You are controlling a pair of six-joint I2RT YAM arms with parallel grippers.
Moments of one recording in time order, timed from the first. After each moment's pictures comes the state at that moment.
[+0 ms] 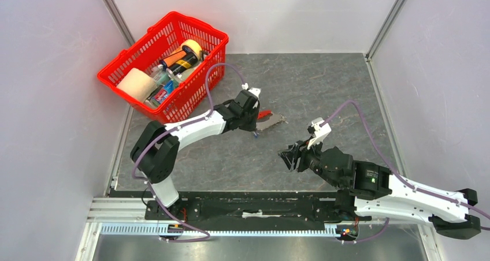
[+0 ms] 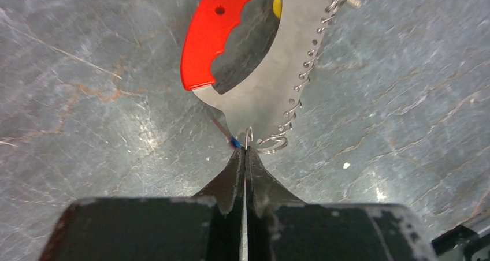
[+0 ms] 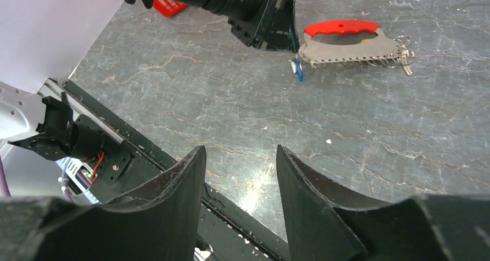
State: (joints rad) left arm -0.76 1.73 1.21 -0.34 -0.07 -0.42; right arm 1.26 0.62 0.73 -0.45 0.53 0.54
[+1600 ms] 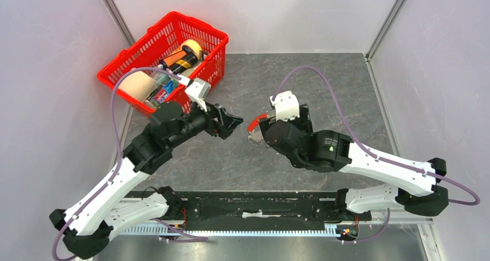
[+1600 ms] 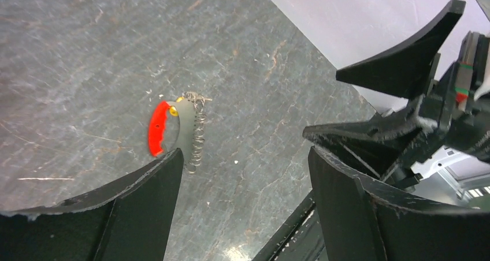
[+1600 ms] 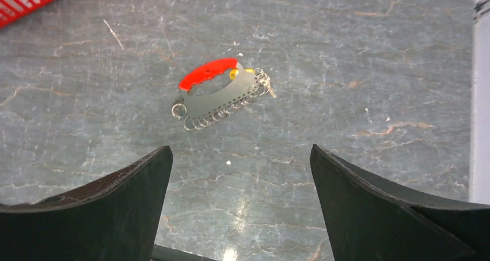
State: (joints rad) left arm -0.76 0.87 1.06 -0.36 0.08 -0.36; right arm 1.26 1.20 1.33 -0.89 0.90 0.50
